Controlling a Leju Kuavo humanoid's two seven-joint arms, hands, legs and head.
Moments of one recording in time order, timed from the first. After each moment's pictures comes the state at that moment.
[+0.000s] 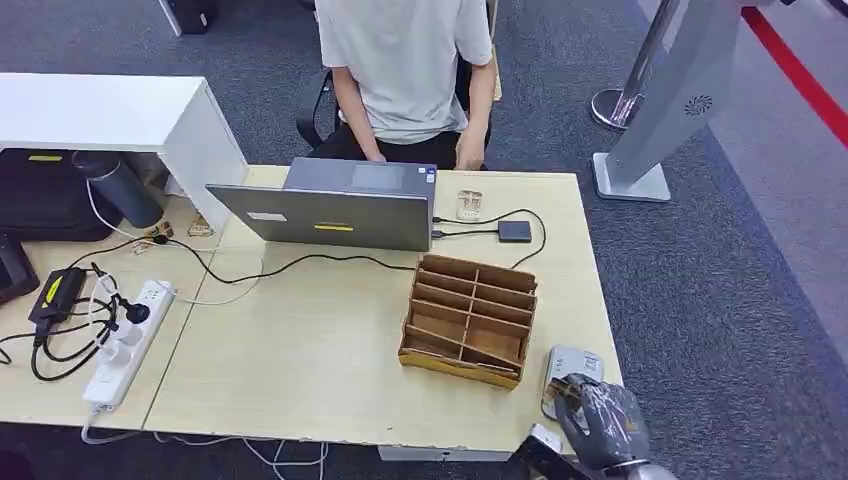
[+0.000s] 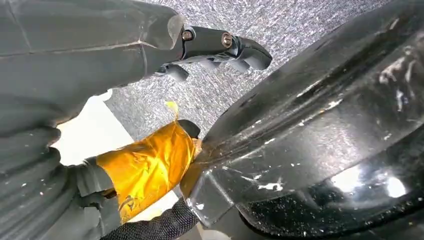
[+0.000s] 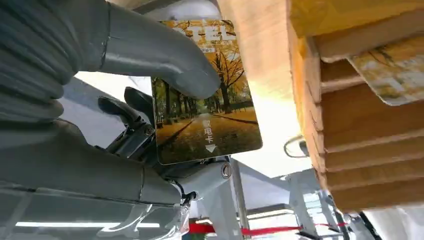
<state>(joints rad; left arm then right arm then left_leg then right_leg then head) -0.05 0.04 -1.43 -0.18 1.02 -0.14 -0.11 0.19 -0.32 0.43 -1.54 0.89 -0.47 -0.07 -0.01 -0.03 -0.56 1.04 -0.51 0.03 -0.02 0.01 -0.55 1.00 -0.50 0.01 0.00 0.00</state>
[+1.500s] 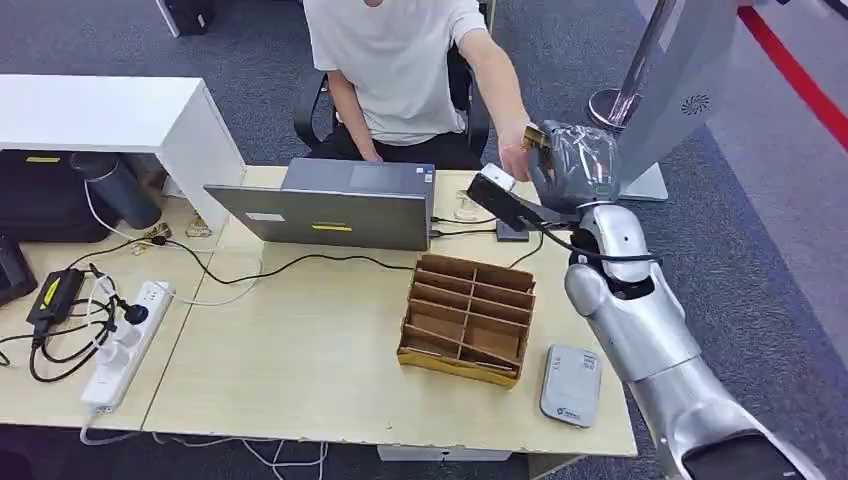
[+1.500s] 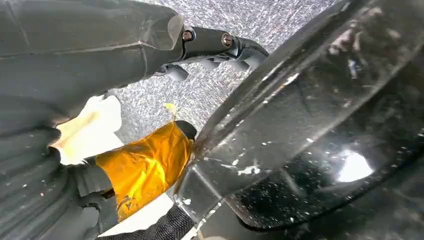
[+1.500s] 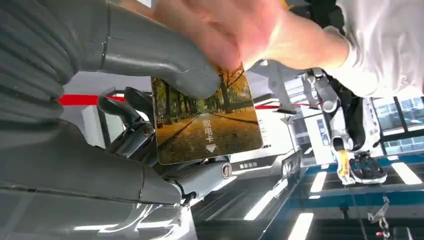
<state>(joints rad) -0.08 0.03 -1.46 -0.18 0.93 -0.13 -0.10 -0.74 -0.08 0.50 -1.15 1.06 -0.31 0.09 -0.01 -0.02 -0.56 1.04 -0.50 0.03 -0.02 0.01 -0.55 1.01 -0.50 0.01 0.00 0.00</state>
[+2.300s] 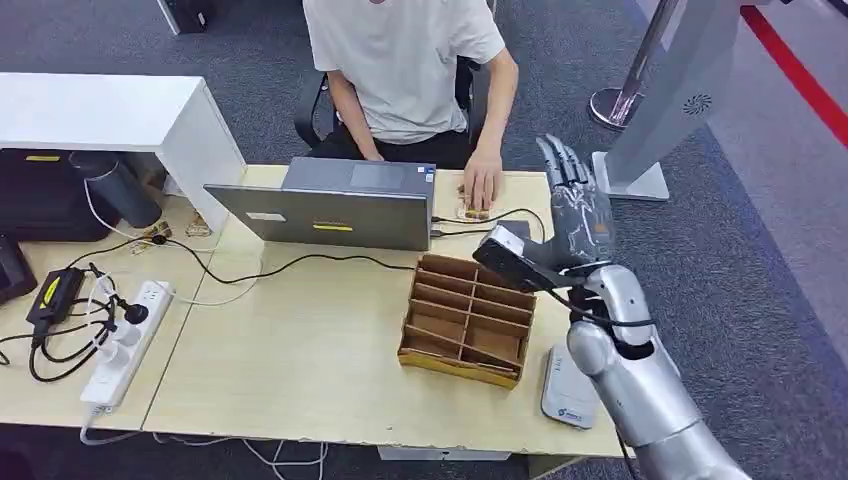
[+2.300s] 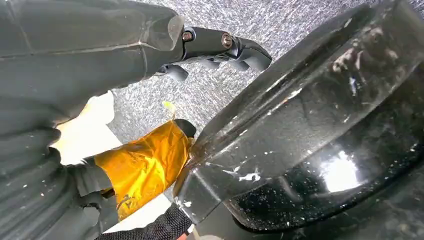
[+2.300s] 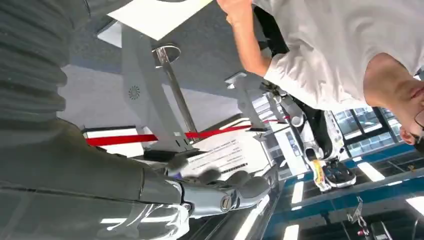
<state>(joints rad) -0.07 0.03 -1.46 -0.18 0.97 -0.13 -0.12 -0.46 -0.12 0.46 -1.38 0.93 -0.38 -0.05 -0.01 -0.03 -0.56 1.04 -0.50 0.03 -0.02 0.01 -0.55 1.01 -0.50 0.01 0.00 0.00</state>
